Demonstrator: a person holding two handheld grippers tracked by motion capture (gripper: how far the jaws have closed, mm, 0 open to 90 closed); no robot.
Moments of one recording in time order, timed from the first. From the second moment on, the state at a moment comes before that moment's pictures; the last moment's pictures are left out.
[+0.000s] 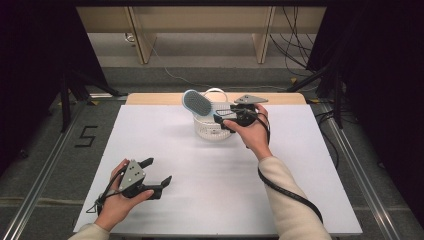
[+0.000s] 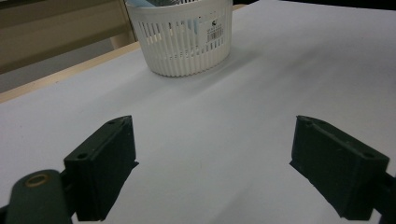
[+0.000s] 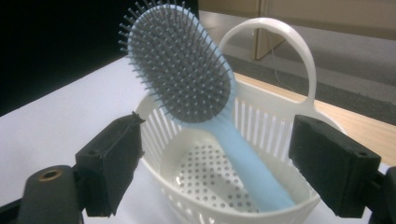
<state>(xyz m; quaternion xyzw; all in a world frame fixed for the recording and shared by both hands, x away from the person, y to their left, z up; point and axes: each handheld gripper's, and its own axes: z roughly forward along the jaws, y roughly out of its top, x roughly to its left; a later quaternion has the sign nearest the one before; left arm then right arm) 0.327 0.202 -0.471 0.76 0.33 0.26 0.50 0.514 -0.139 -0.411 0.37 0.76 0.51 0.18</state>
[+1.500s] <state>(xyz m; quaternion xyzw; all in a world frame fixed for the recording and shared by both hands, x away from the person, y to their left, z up) 0.327 0.202 -0.470 0.76 0.33 0.26 0.50 0.450 -0.186 -0.437 0.32 0.79 0.50 0.16</state>
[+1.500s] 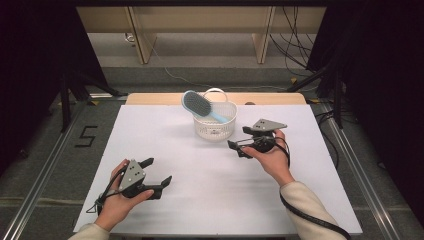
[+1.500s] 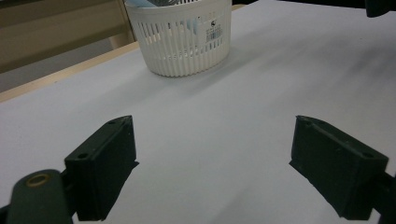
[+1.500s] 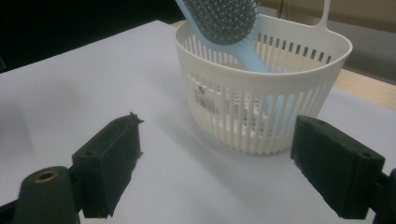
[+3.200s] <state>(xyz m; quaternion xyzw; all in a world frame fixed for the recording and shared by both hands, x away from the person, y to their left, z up) 0.327 0.203 -0.470 0.76 0.33 0.26 0.50 0.387 -0.248 -0.455 0.33 0.79 0.49 0.17</state>
